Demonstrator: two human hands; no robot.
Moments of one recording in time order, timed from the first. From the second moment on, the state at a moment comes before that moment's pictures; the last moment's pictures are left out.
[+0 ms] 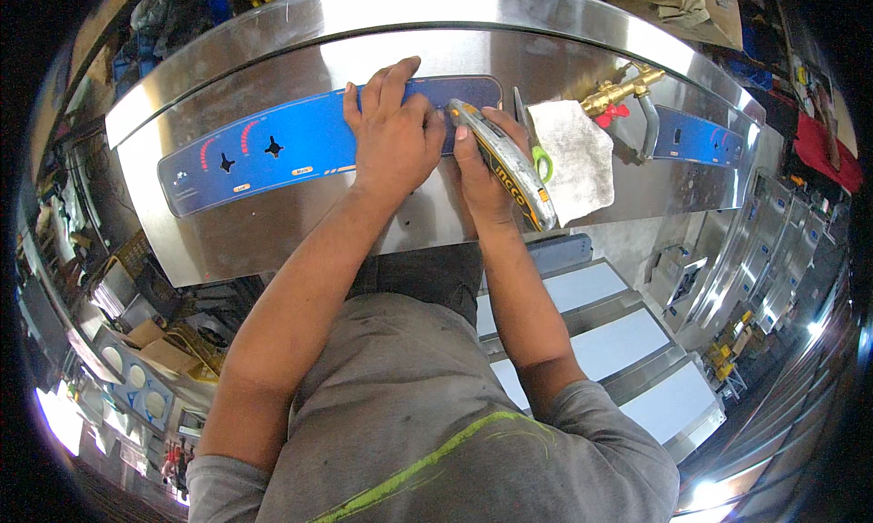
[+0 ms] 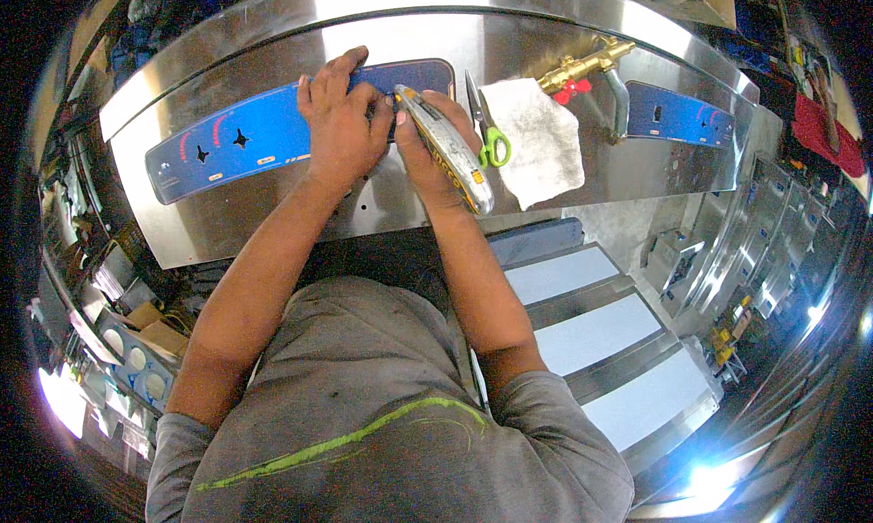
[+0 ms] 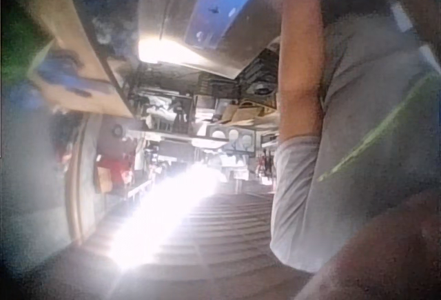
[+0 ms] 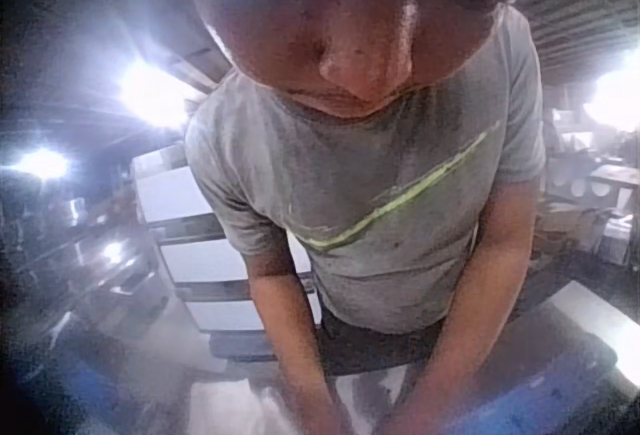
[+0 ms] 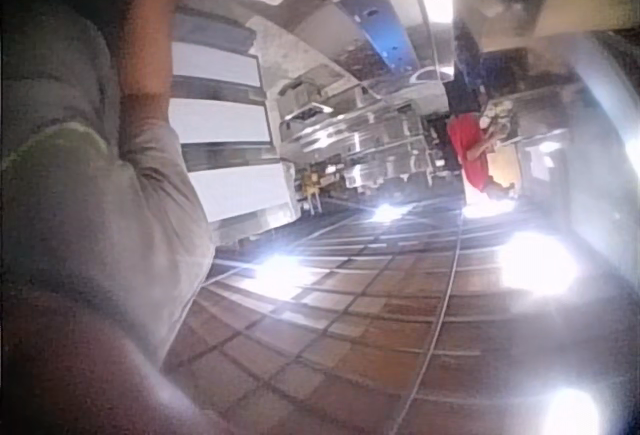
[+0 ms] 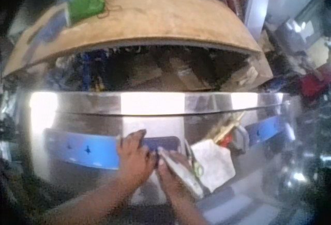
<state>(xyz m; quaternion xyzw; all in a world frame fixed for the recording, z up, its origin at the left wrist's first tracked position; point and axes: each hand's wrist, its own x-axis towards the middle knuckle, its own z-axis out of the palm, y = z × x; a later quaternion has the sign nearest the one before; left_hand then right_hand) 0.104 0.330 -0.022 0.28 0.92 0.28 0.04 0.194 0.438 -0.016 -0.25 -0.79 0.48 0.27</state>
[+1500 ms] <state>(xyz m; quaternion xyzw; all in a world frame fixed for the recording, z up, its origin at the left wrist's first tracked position) 0.102 0.324 -0.021 0.27 0.90 0.32 0.06 0.217 0.435 -0.027 -0.06 -0.90 0.35 0.26</state>
